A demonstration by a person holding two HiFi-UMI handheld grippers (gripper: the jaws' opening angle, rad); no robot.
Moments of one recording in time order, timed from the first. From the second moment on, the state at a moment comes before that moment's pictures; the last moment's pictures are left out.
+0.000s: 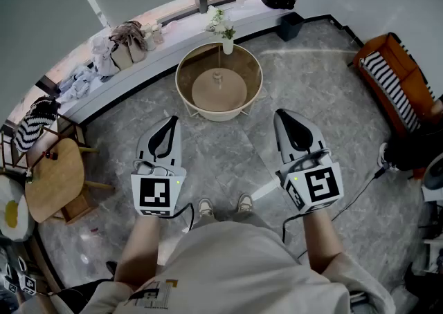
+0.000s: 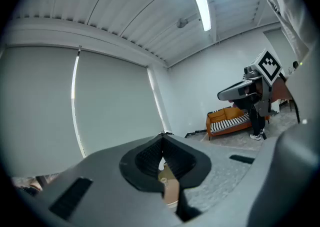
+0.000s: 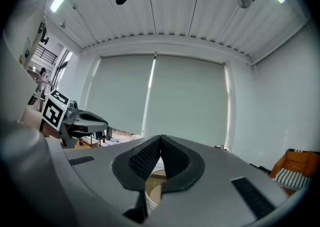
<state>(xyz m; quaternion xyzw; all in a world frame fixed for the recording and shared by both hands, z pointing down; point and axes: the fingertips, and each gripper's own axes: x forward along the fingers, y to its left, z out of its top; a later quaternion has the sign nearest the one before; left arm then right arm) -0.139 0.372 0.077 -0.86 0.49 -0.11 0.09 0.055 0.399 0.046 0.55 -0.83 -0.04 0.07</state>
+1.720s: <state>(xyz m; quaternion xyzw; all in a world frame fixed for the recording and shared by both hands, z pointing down) -0.034 0.359 0.105 -0.84 0.52 -0.14 0.08 0.171 0.357 0.088 0.51 -0.86 -0.03 0.06</state>
